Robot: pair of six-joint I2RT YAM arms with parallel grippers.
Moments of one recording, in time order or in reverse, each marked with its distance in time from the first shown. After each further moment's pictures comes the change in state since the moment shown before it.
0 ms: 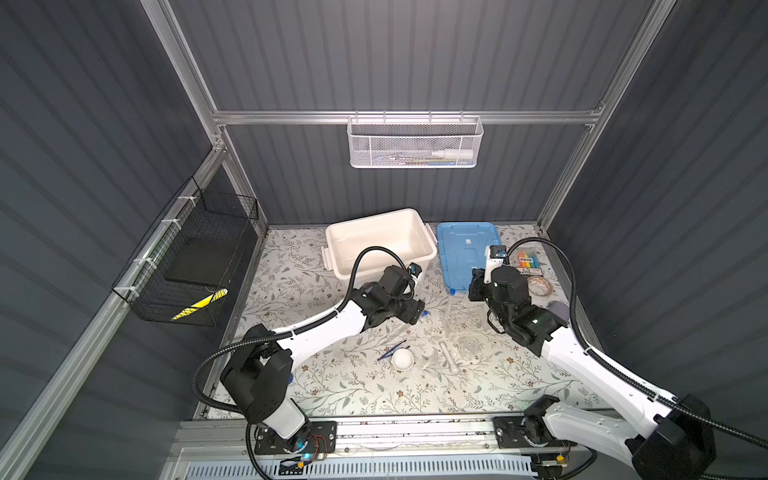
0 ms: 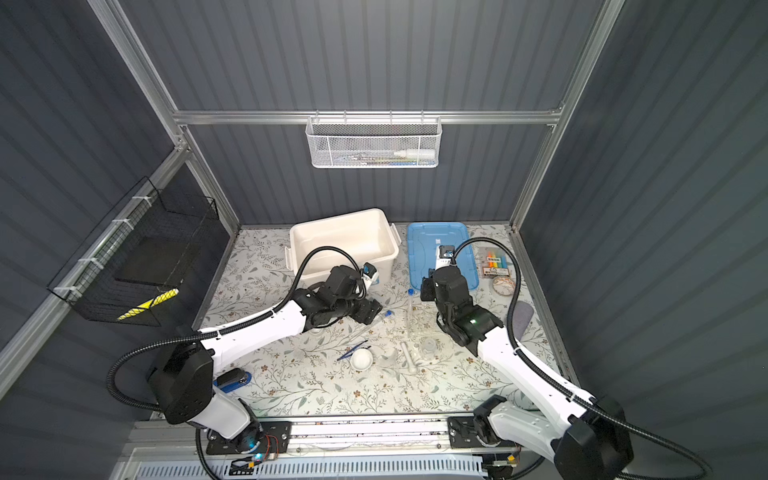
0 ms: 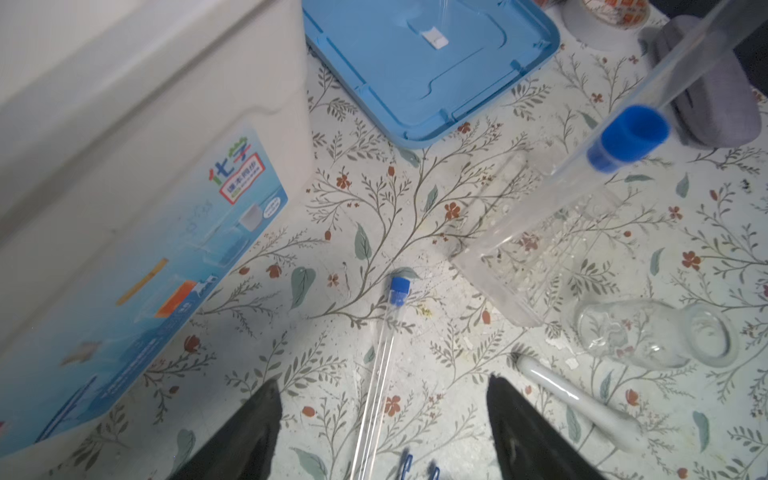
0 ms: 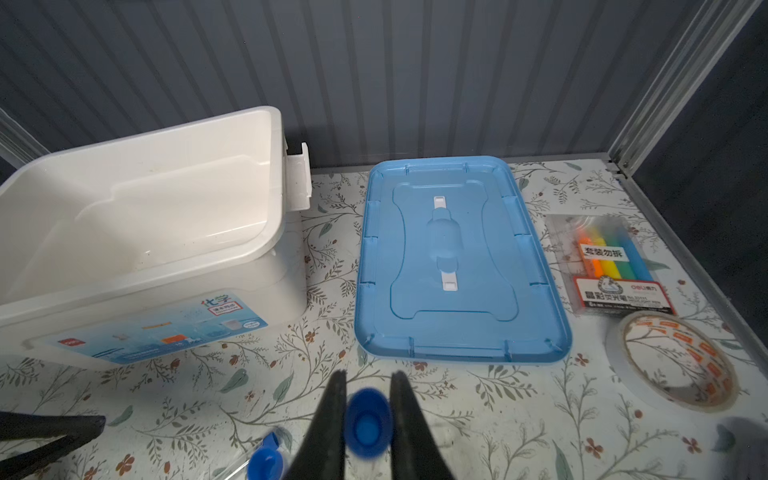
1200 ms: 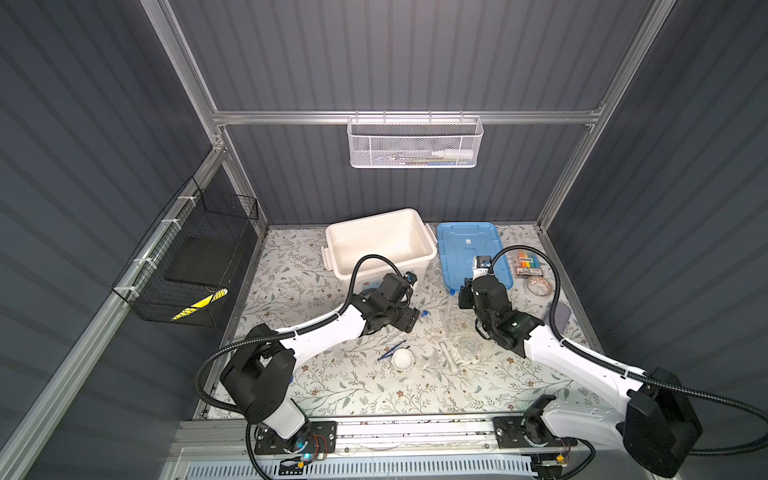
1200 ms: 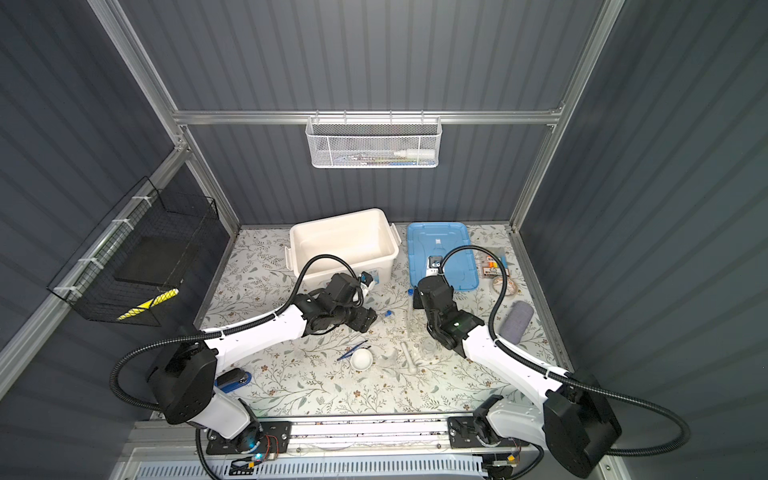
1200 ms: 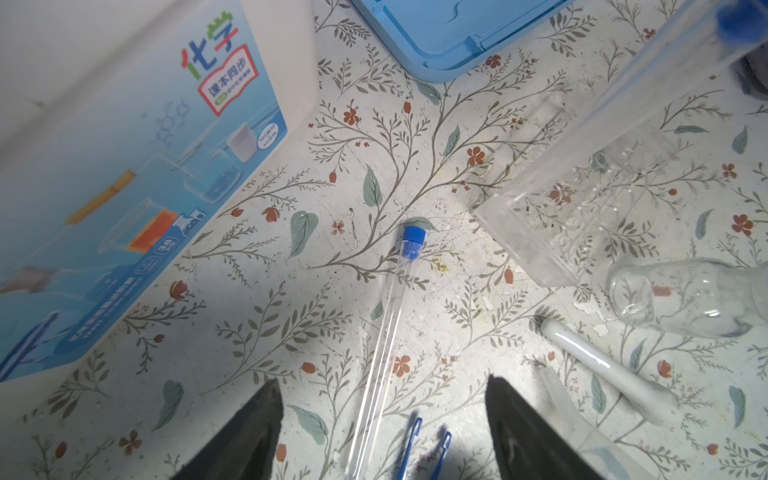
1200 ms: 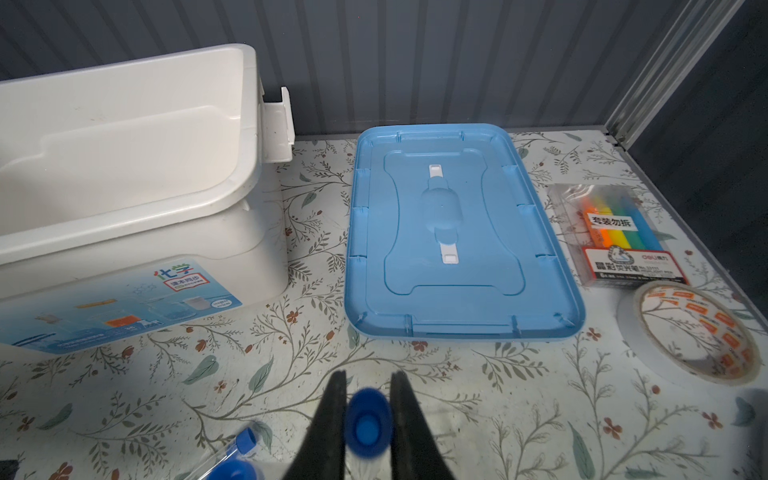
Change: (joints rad) left arm 0.000 0.000 -0.055 -0.018 -0.008 -0.025; right arm 0.057 0.116 -0.077 0.128 0.099 0.023
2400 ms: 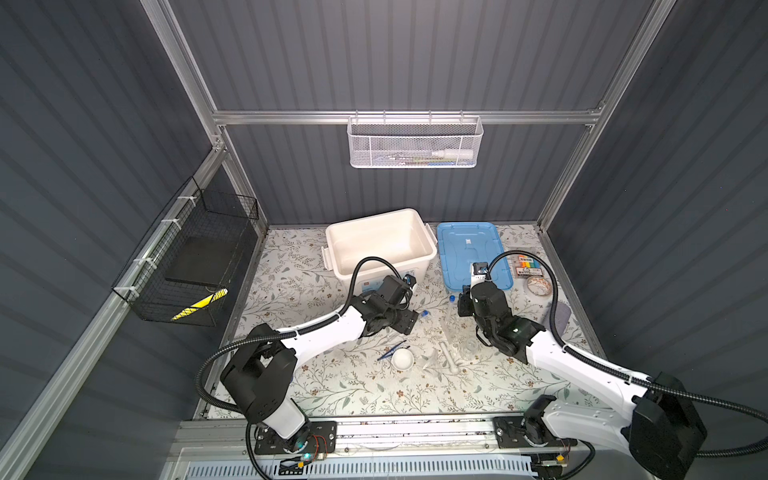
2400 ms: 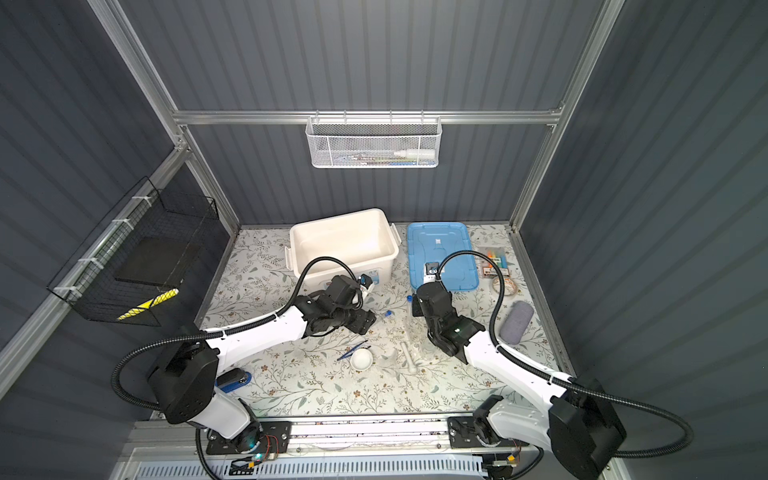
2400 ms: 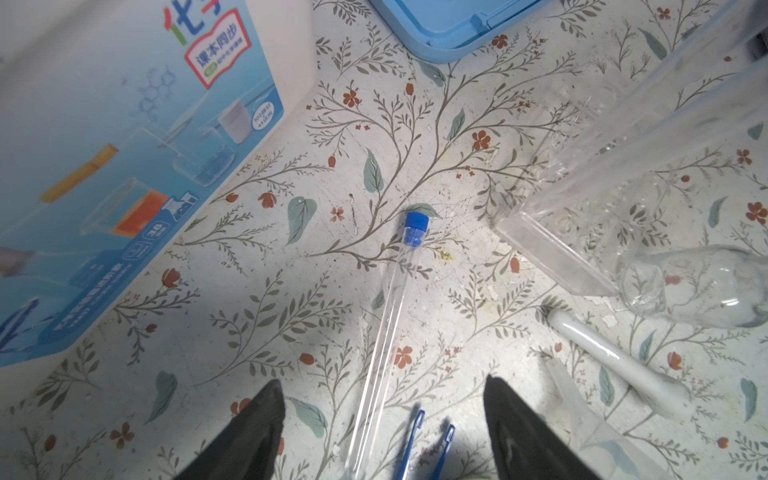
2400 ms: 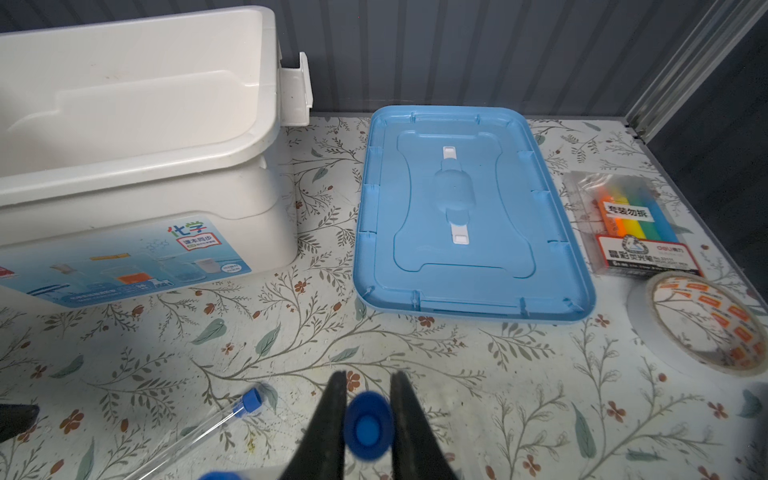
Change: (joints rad) left arm 0.000 0.002 -0.023 0.003 0.003 -0.003; right arm 0.035 -0.040 -0.043 -0.031 -0.017 -0.011
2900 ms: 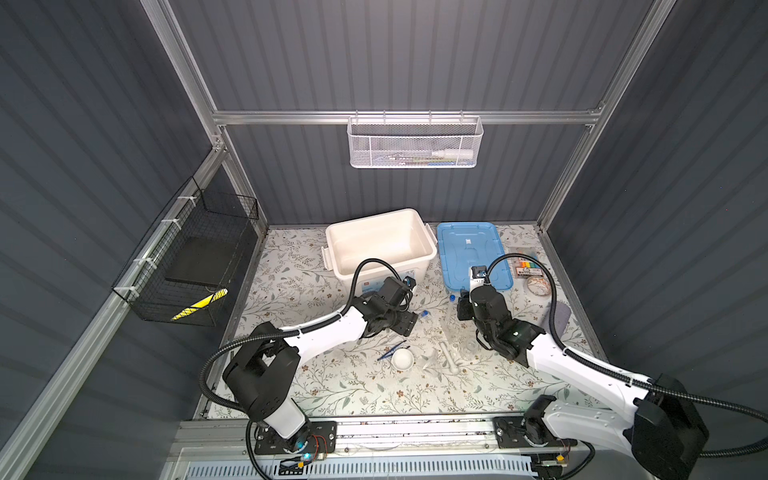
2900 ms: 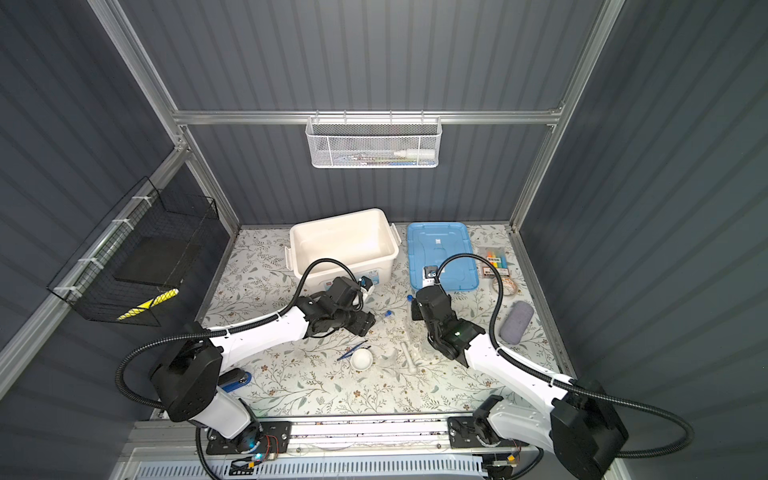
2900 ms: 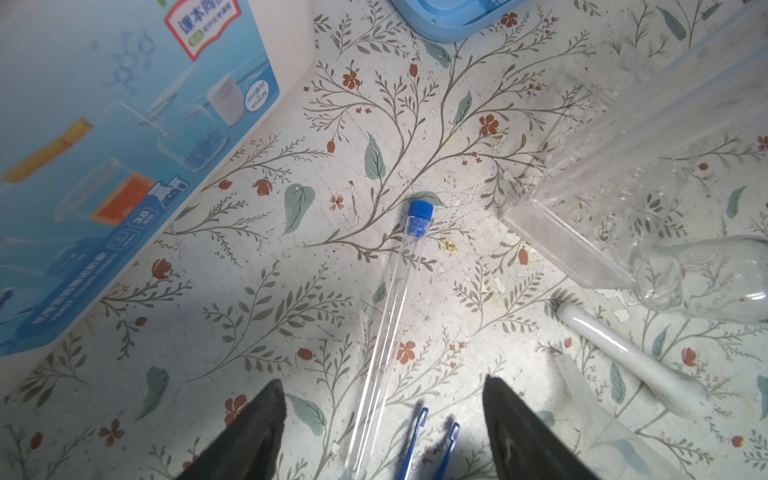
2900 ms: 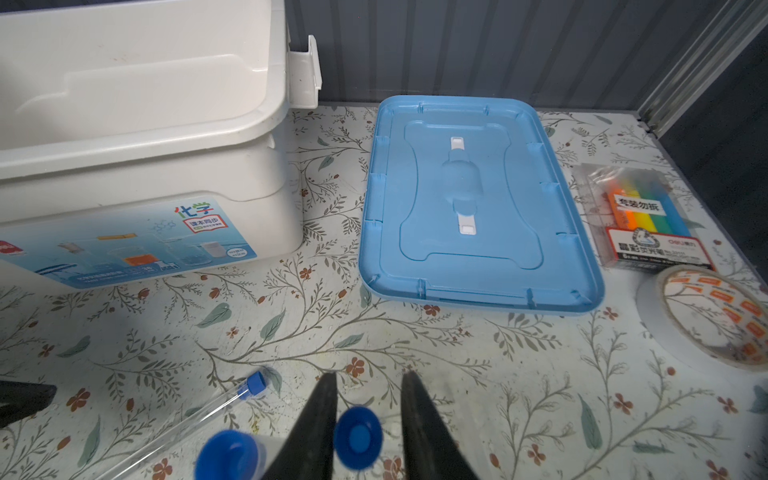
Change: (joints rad) left arm 0.000 0.015 -0.008 0.000 0.002 0.000; right arm 0.015 -0.028 -0.026 -0.006 -0.002 0.000
